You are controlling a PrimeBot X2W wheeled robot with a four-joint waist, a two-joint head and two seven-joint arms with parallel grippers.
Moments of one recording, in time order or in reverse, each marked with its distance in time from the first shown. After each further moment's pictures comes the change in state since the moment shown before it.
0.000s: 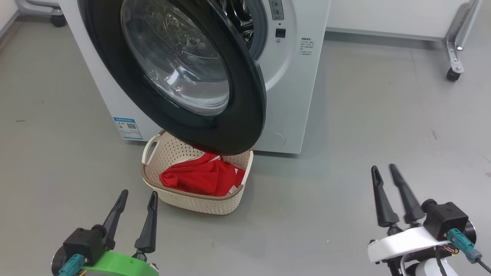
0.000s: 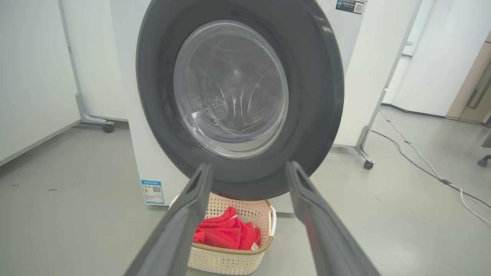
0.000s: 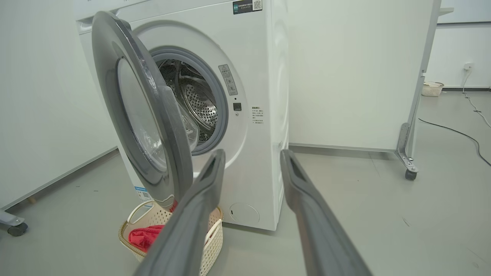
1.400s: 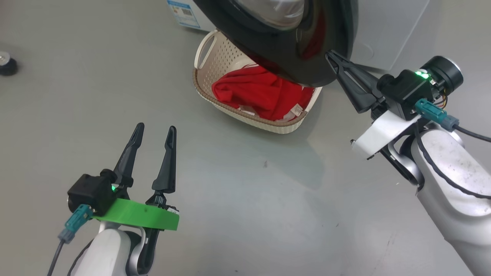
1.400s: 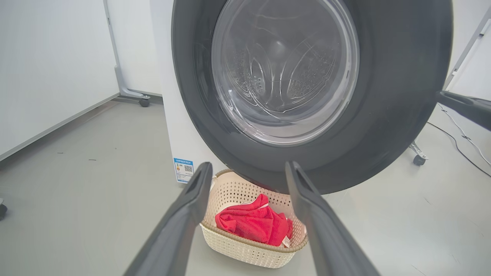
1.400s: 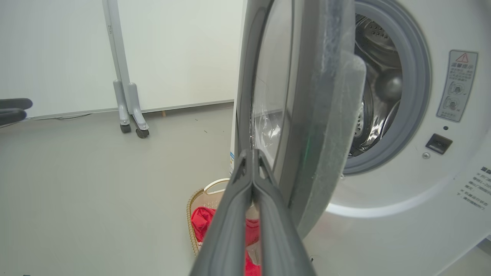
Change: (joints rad) left arm -0.211 -0.109 0.007 -0.045 0.031 -0.030 0.000; right arm -0.641 -0.202 0.315 0.085 -0.073 0.089 0.183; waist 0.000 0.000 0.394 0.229
